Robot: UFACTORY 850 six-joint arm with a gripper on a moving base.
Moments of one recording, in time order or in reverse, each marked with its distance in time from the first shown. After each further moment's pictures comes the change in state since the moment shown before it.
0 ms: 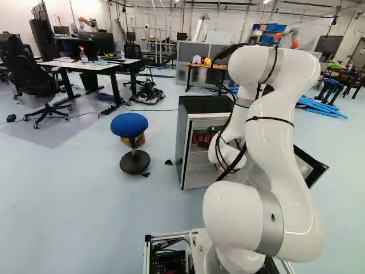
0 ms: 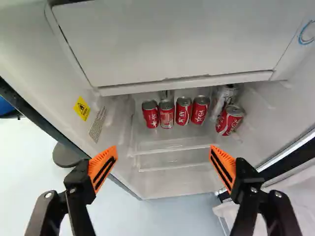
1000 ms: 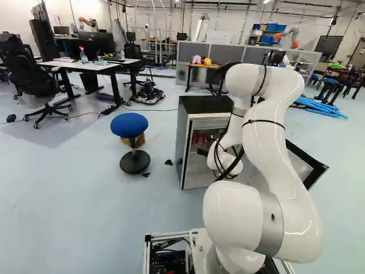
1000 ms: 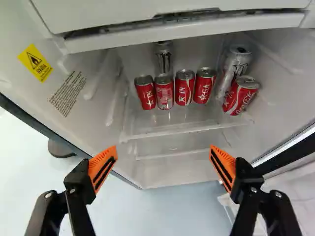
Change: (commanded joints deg) arm -0.5 -10.1 -6.0 0.0 0.1 0.0
